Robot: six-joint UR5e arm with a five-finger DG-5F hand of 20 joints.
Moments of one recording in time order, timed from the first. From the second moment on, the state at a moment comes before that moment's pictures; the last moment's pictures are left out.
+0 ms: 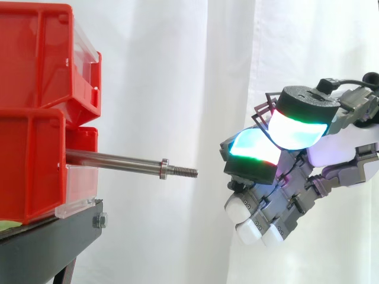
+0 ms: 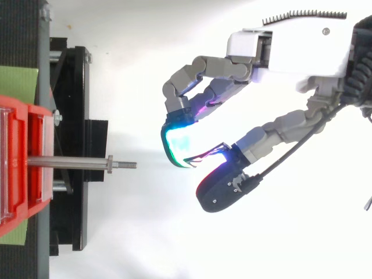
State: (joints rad) arm 0.10 -2.21 -1.14 -3.15 -1.47 -0.19
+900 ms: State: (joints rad) arm 0.10 -2.21 -1.13 -3.23 -1.47 -0.13
